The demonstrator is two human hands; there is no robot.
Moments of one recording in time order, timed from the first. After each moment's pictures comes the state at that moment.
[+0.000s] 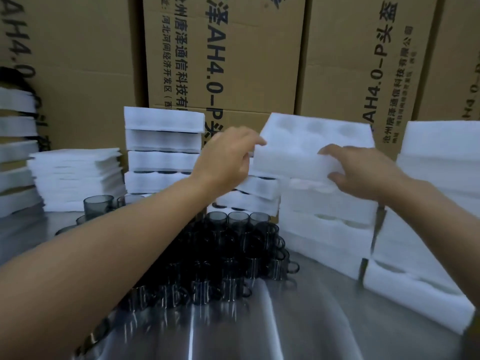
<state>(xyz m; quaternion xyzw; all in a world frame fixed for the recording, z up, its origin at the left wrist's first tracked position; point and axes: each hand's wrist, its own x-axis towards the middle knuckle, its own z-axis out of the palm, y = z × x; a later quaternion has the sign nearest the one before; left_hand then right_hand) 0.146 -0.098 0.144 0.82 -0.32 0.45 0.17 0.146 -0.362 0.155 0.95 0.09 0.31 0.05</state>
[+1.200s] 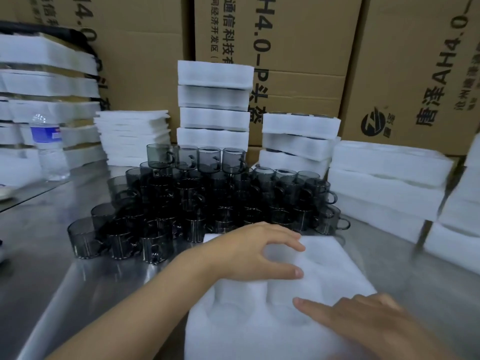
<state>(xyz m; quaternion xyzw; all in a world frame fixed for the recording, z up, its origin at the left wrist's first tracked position) 0.049 -0.050 -0.023 0.91 -0.31 -0.01 0.28 -0.020 -0.267 -0.029 0.89 0.36 0.26 0.14</state>
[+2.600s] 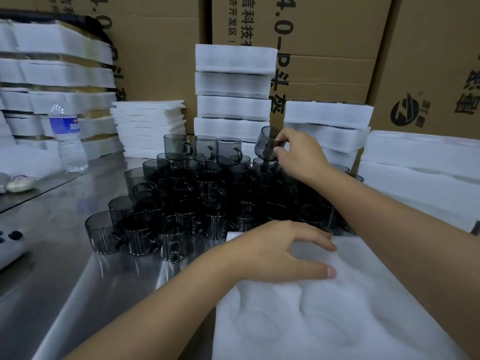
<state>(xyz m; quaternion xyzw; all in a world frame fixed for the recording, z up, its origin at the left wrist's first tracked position) 0.051 -0.044 -0.022 0.88 -0.30 -0.03 0.37 0.182 -0.138 0.043 0.90 0.20 0.26 -0.27</state>
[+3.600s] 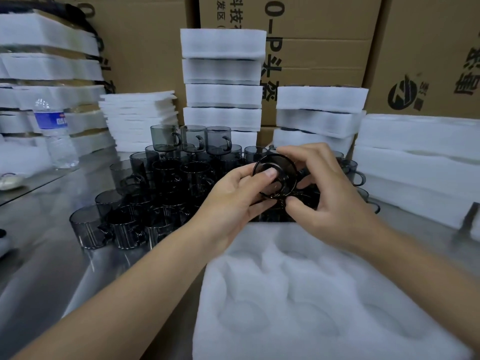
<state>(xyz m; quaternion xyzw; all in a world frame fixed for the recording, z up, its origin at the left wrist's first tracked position) 0.064 -0.031 -0.018 0.58 -0.15 0.04 0.80 0.079 -0.193 -0.005 0.79 0.40 0.25 -0.38</state>
